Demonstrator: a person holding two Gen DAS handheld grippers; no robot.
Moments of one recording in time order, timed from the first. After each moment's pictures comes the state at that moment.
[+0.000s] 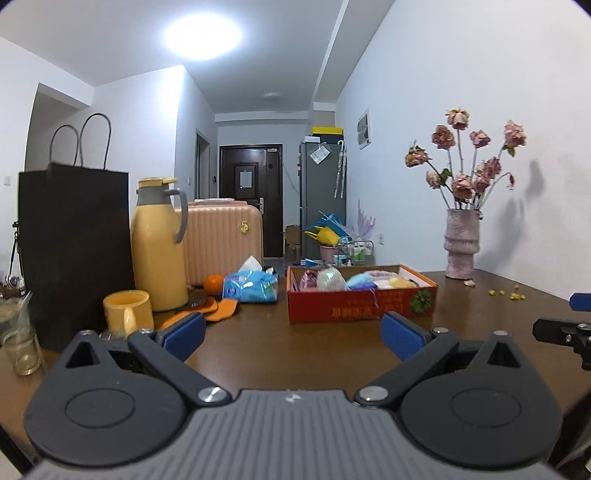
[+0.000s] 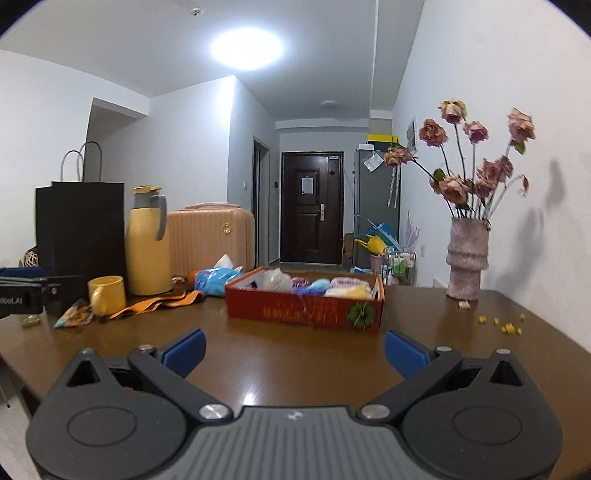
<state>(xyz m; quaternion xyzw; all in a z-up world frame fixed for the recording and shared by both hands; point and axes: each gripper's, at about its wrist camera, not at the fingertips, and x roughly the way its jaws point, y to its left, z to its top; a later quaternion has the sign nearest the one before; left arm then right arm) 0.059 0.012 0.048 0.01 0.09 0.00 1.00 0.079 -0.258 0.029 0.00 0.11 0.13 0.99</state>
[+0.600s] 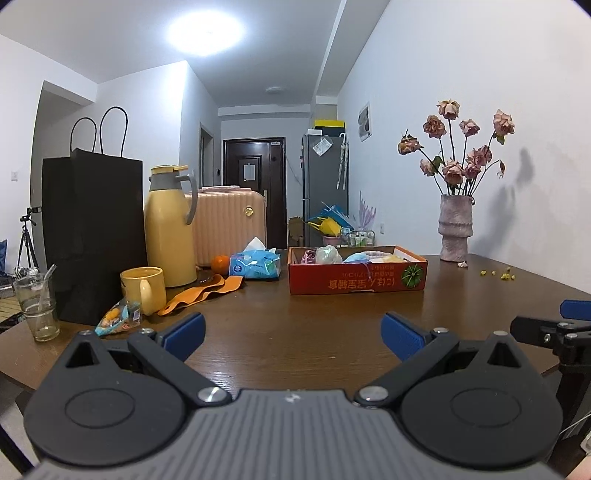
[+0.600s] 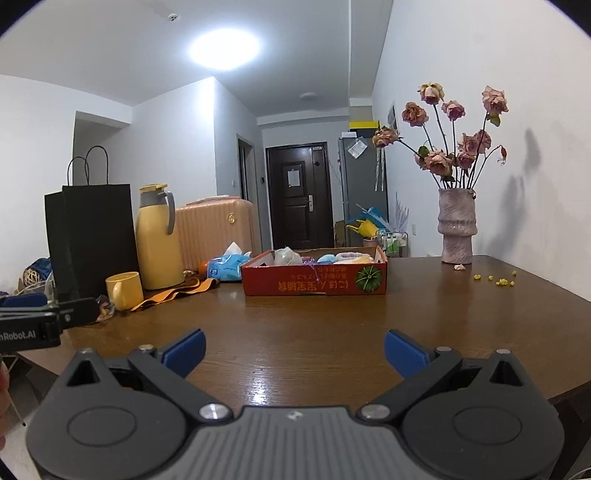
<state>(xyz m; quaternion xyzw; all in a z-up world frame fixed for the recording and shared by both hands) 0.004 0.005 0.028 0.02 0.10 0.01 1.00 0.019 -0.233 0.007 0.04 0.13 0.11 0.98</state>
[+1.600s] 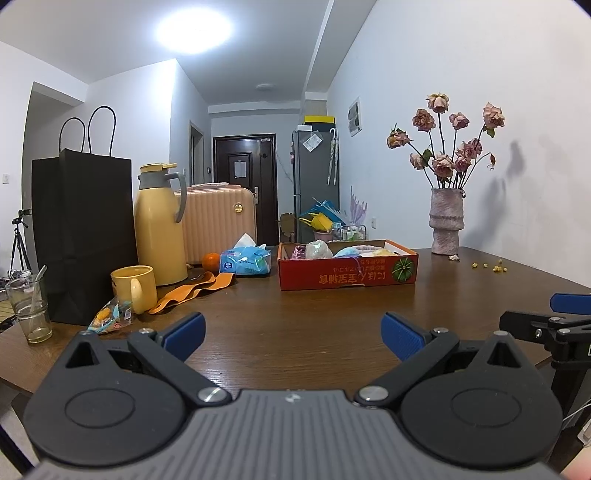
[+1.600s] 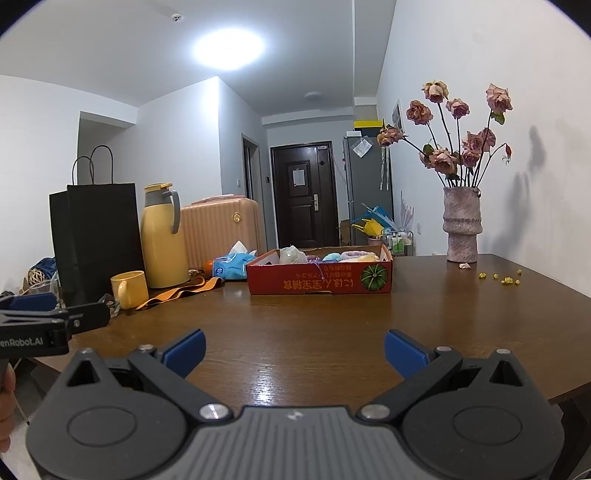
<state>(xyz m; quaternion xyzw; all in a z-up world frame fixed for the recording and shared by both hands) 0.007 0.001 0.027 0.02 0.10 0.00 0.99 0.020 -0.233 0.006 0.04 0.13 0.12 0.98</state>
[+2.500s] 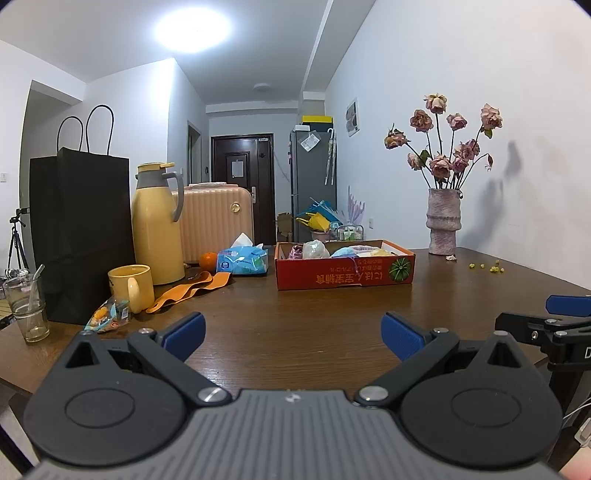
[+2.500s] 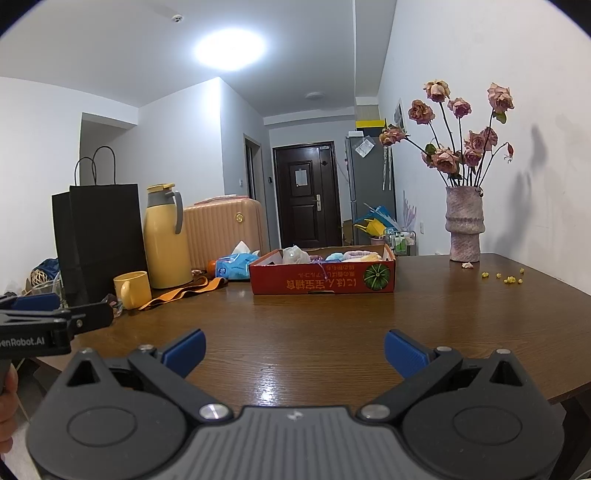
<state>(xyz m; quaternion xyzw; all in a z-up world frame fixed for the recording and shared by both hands) 0.007 0.002 0.027 0.02 0.10 -0.01 0.99 0.019 -0.232 0.004 0.04 0.12 0.13 0.98</state>
